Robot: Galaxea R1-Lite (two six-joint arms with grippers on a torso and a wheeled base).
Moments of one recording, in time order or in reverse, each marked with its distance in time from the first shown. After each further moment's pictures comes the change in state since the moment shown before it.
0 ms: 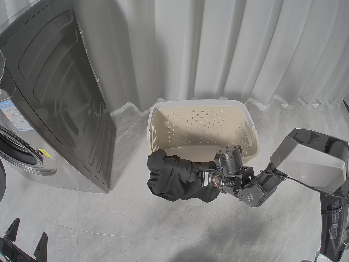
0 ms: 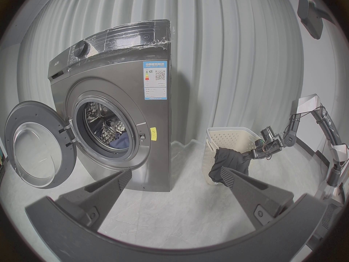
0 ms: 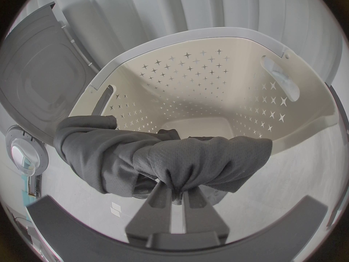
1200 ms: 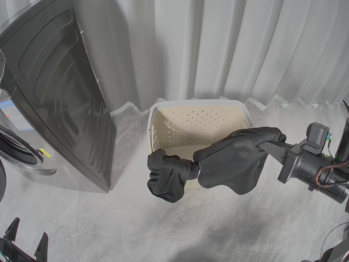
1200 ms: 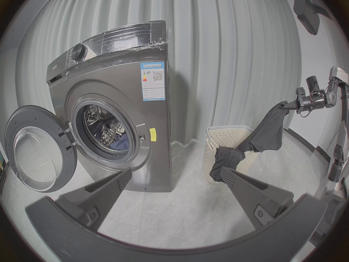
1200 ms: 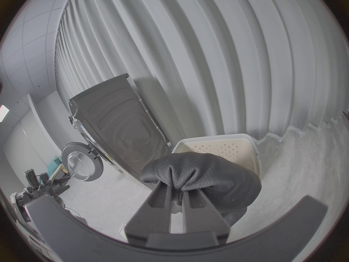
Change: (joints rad) left arm 0.002 0.000 0.000 -0.001 -0.004 0.029; right arm 0.079 -0.980 0.554 -0.063 0.150 -0.148
